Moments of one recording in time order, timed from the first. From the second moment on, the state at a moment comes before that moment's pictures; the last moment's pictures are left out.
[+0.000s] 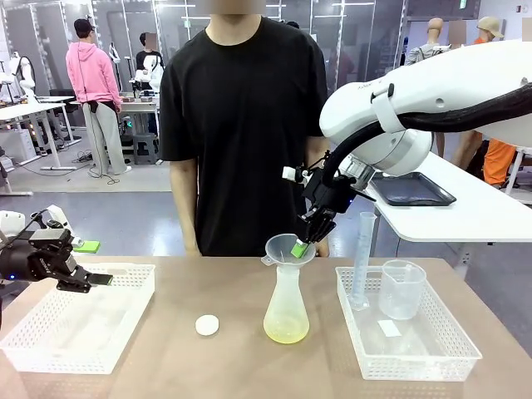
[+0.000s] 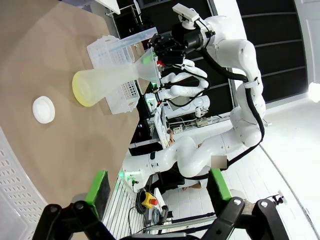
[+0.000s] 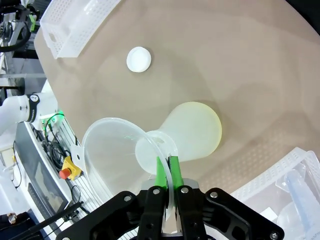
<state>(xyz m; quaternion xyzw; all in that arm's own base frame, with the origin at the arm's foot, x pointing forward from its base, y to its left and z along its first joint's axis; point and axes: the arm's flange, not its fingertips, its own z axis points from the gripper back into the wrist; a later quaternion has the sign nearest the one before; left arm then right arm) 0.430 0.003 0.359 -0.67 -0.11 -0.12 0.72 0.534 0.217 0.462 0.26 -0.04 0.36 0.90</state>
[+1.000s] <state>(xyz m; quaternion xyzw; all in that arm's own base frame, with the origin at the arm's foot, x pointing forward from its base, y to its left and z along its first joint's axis) 0.430 0.003 0.359 -0.67 -0.11 -0.12 0.72 0.496 0.229 0.518 0.24 -0.07 0.39 0.88</state>
